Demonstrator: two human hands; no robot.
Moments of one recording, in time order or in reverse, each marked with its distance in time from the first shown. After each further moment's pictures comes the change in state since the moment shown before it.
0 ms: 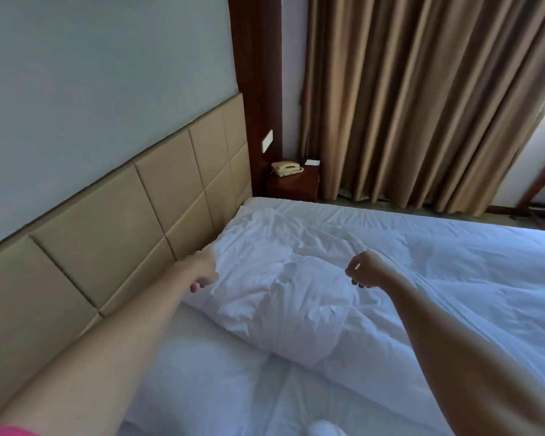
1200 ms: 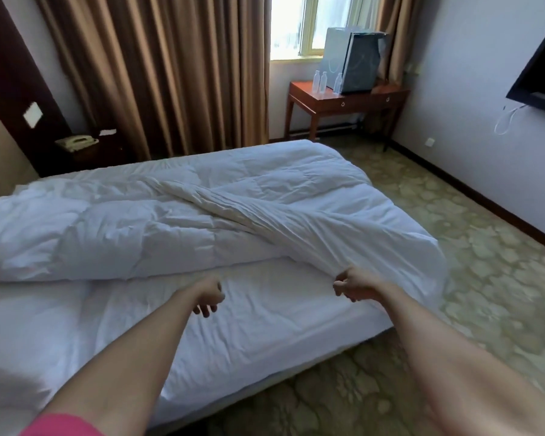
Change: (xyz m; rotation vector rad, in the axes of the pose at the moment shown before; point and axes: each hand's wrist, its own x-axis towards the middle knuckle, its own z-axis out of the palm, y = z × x) left_hand -0.402 0.289 0.358 0.078 -0.442 0.598; right_hand -0.617 0.415 0.032 0.171 0.044 0.467
